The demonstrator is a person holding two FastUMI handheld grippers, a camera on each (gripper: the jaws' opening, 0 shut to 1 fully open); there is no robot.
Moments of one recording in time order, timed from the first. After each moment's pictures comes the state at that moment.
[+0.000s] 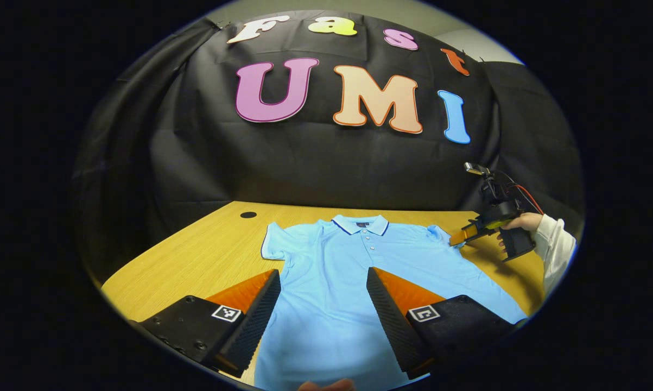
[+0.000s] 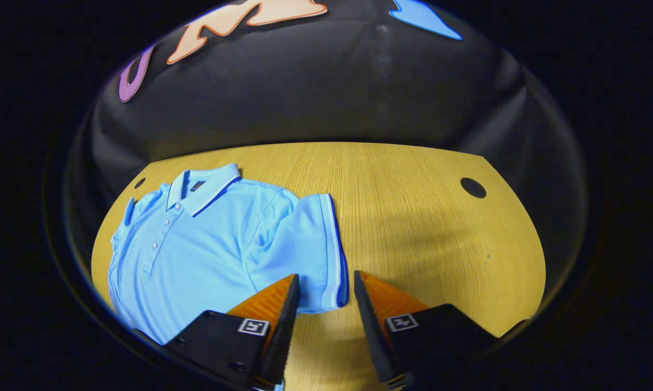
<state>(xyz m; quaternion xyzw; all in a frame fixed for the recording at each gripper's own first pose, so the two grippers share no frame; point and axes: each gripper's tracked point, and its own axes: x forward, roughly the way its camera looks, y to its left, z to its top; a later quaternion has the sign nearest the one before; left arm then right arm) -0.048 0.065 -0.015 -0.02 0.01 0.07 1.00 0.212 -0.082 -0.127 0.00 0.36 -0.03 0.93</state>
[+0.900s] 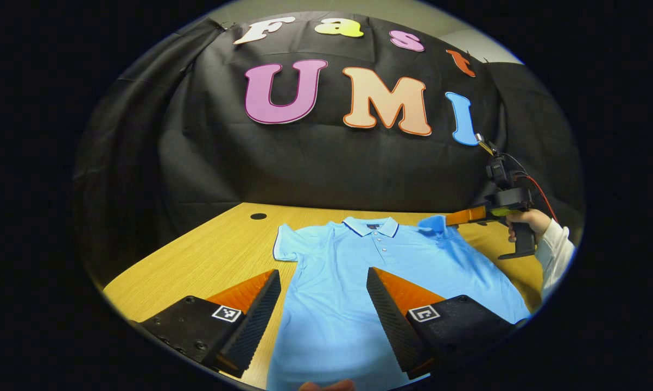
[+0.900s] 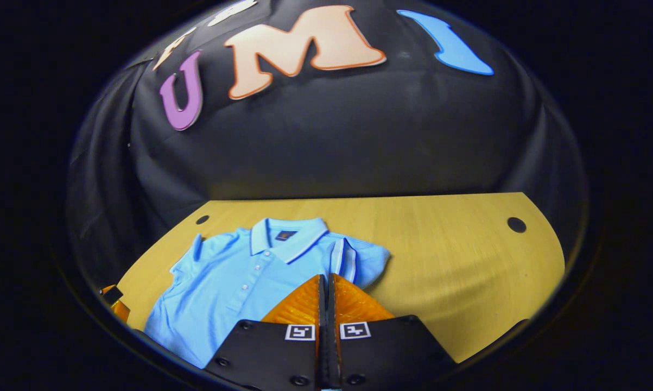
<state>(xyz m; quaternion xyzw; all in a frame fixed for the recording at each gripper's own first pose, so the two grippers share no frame) -0.051 0.079 -0.015 -0.03 0.01 0.08 1.00 0.214 0.057 -0.055 0.04 0.24 0.10 0.97</state>
